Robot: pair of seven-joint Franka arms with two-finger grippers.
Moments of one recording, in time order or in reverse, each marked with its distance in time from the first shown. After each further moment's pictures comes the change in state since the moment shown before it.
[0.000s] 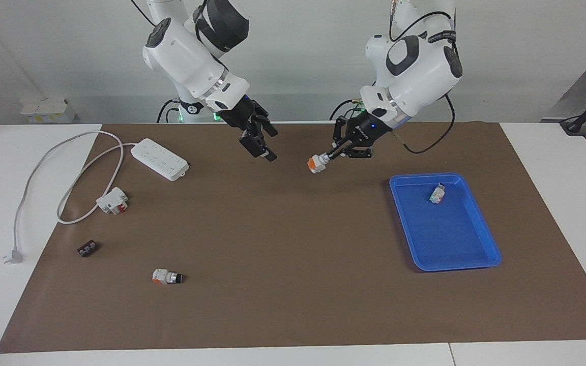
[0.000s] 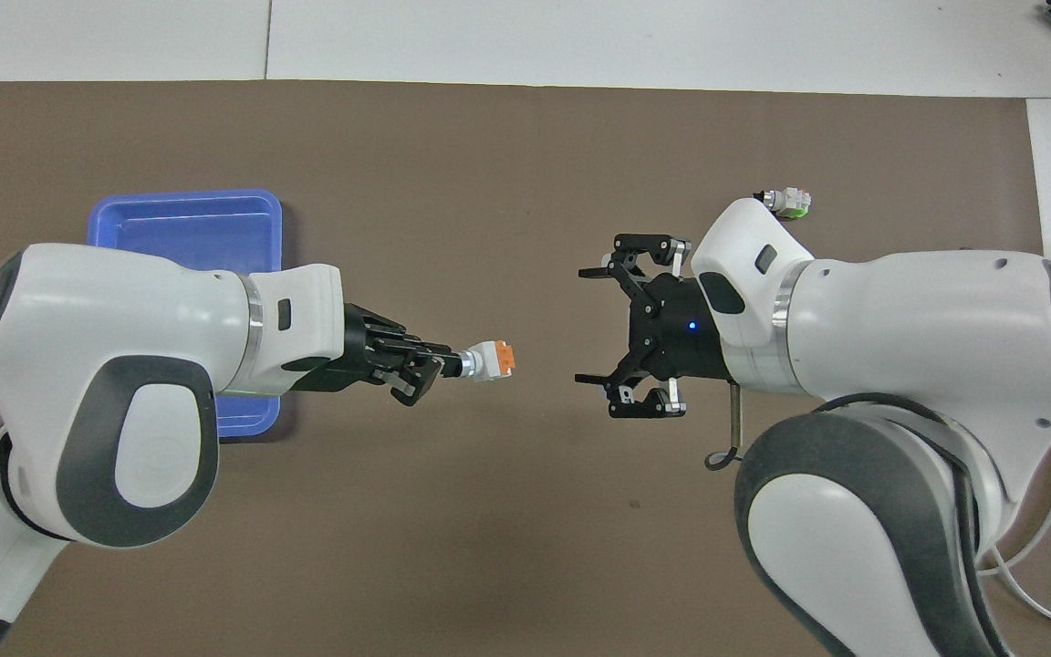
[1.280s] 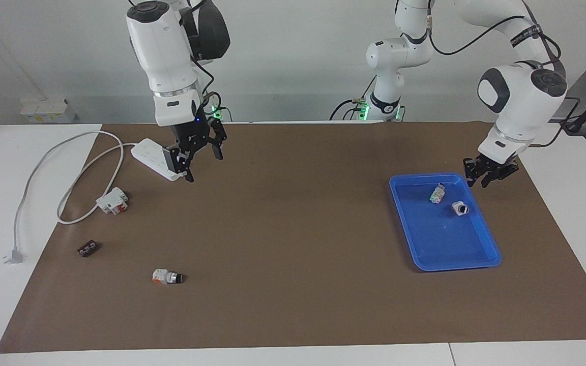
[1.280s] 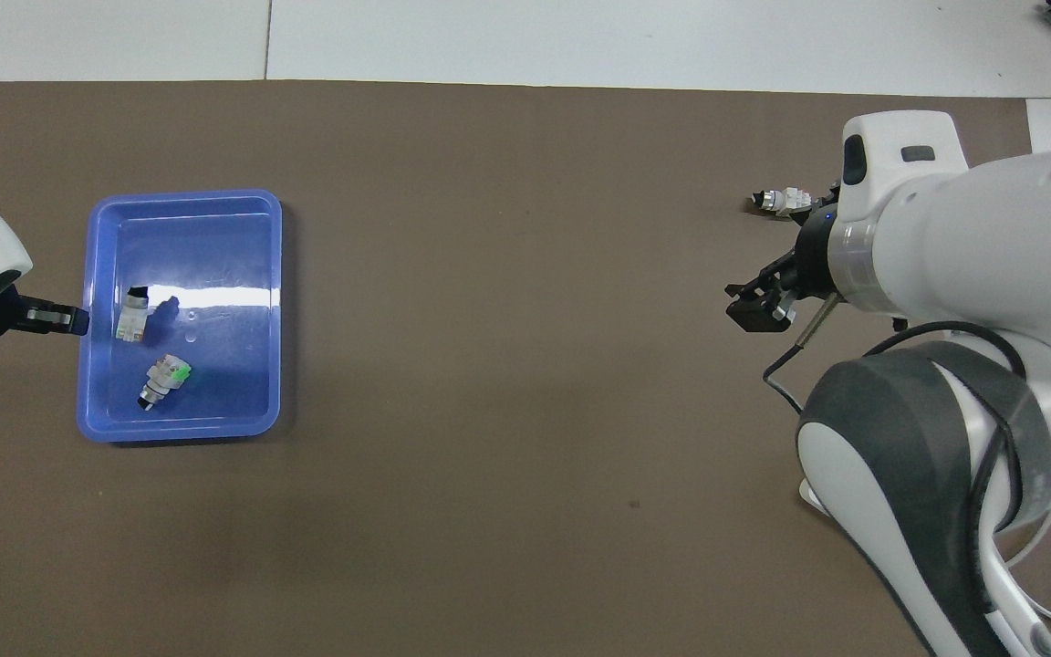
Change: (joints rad) left arm 0.432 0.093 0.004 0.026 0.658 -0.012 -0.258; right arm -0.101 0.064 -0.006 0.169 -0.596 -0.165 0.966
